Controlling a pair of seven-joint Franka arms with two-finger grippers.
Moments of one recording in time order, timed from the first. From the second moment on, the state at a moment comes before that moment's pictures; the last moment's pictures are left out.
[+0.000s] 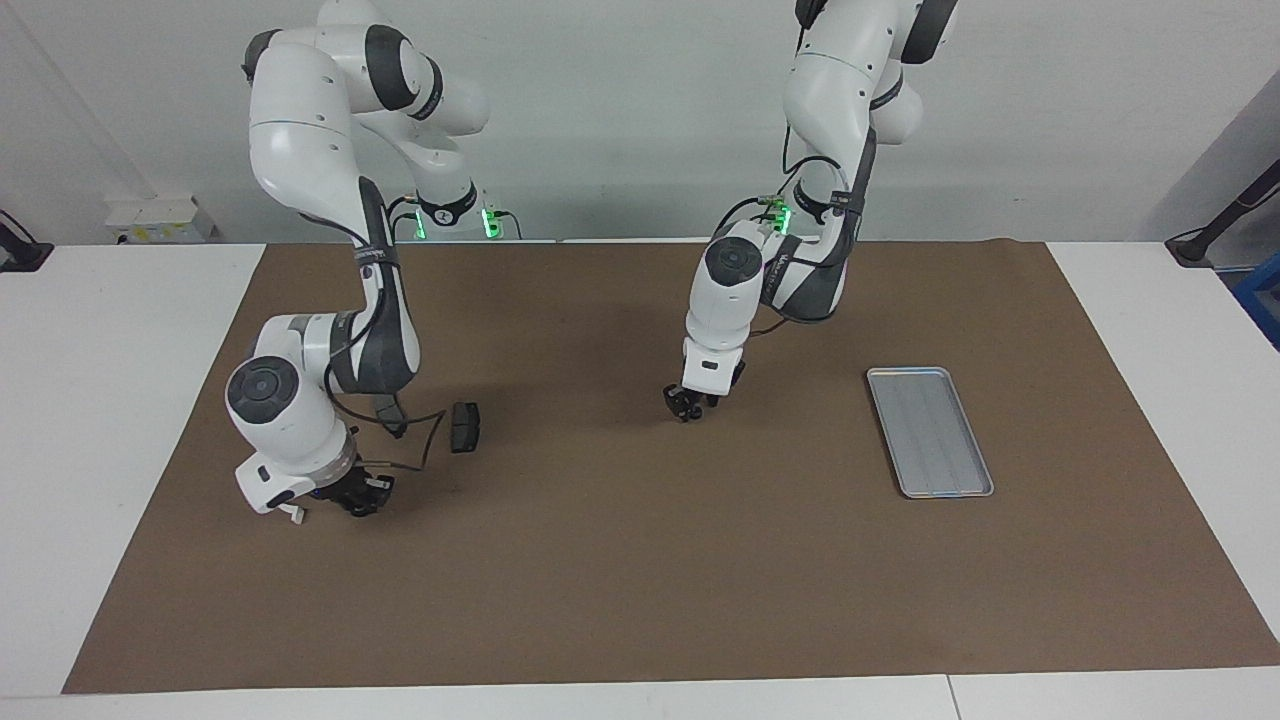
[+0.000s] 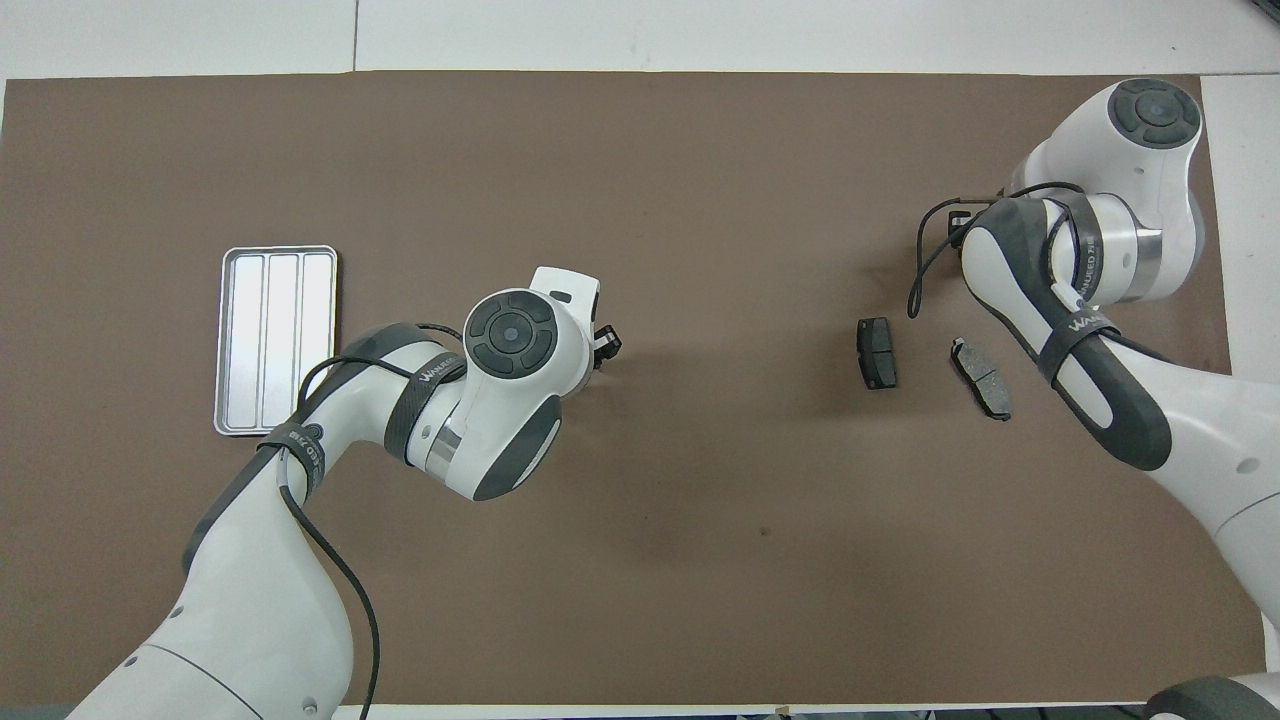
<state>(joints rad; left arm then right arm) -0.49 0.37 -0.13 -1.95 0.03 2.36 -1.09 -0.09 0.61 0.07 -1.56 -0.14 2.12 0.17</state>
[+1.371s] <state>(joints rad) -0.32 0.21 -0.11 -1.88 0.10 2.08 -0.83 0.04 0.31 0.09 -1.34 -0.14 1.57 -0.01</state>
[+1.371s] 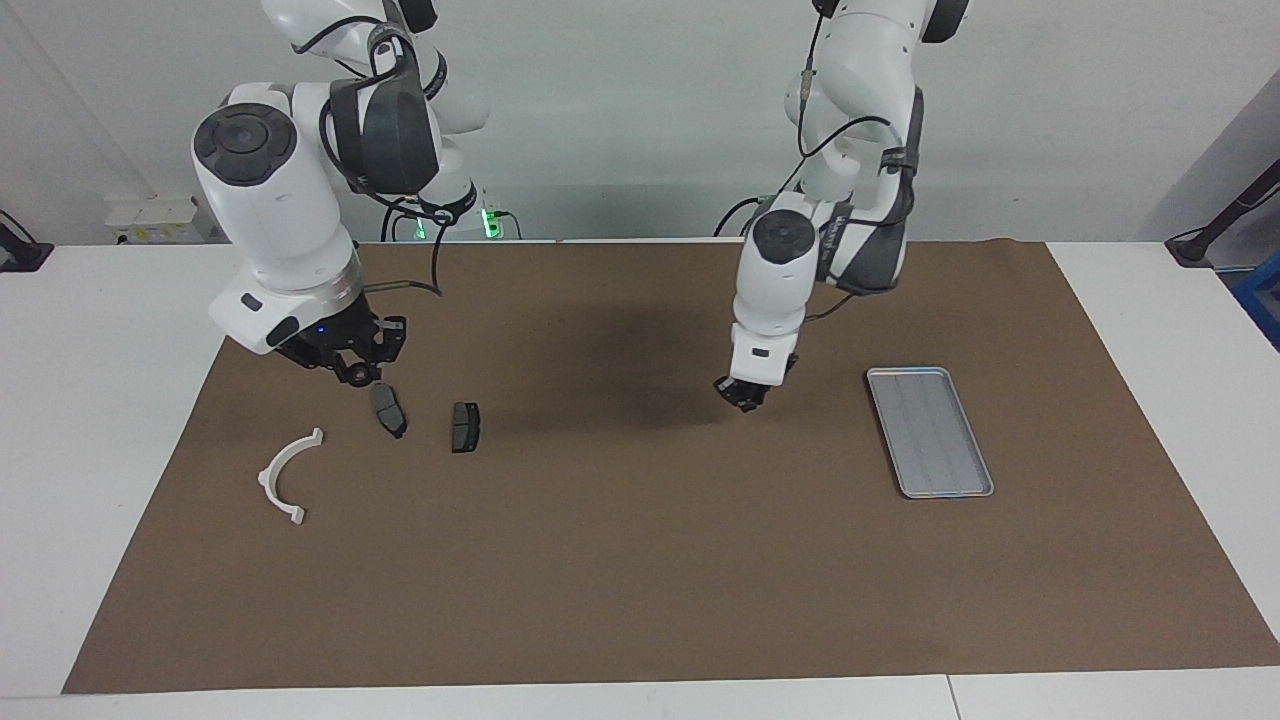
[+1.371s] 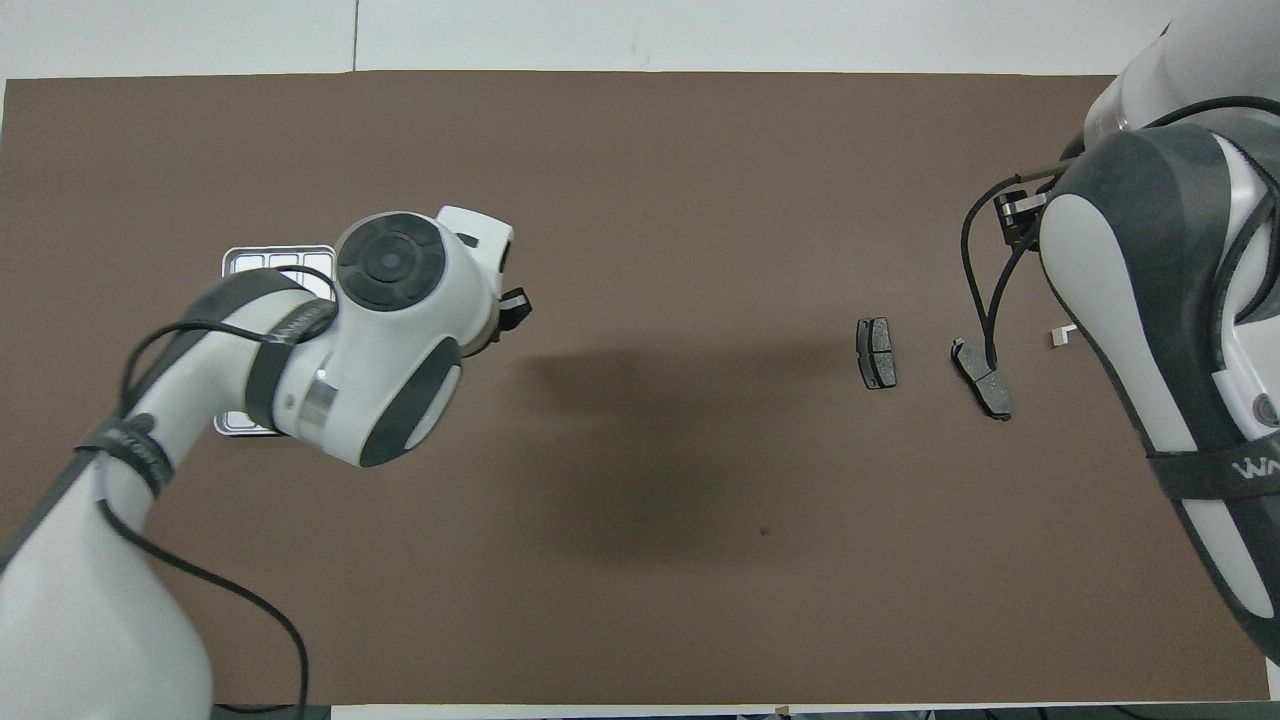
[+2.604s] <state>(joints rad) 0.11 0.12 -0.11 -2.22 0.03 2.36 -0.02 0.41 0.49 0.32 -1.41 -0.12 1.89 1.17</state>
